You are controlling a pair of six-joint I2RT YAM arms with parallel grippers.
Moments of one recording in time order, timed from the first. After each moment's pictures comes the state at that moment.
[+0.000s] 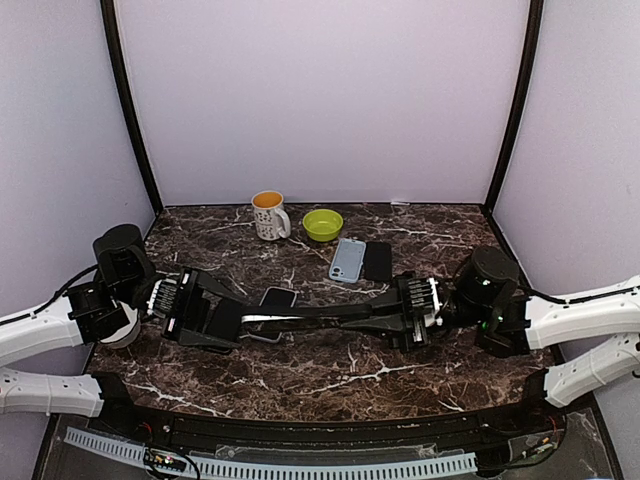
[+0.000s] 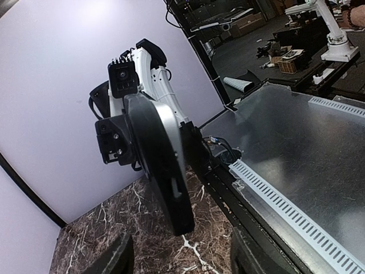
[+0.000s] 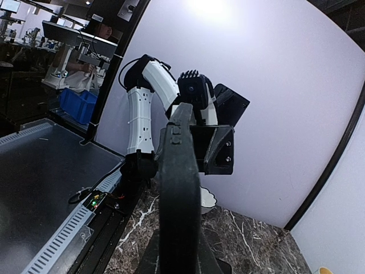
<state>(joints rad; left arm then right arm) -0.77 0.85 0.59 0.17 1.06 0.59 1.11 1.17 0.58 0.76 -0.63 -0.36</state>
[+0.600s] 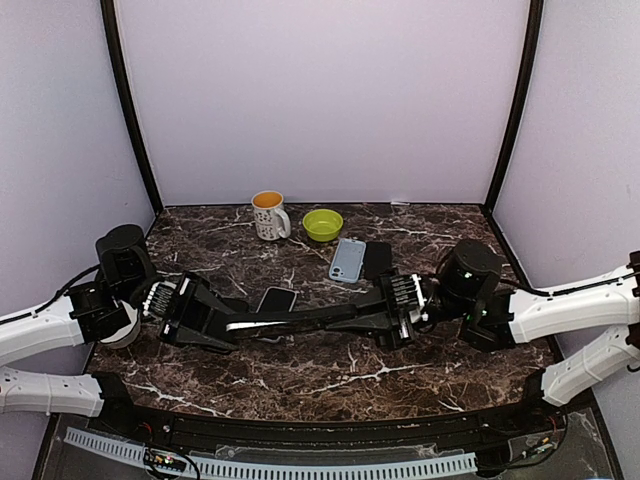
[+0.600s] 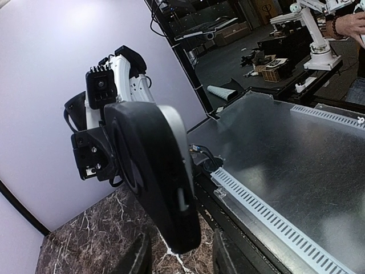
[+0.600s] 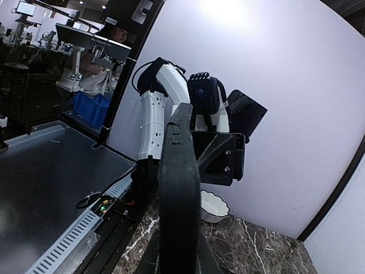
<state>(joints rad) -0.77 0.86 0.59 0.16 1.15 0.57 1.10 1.29 0.66 0.79 -0.72 -0.34</state>
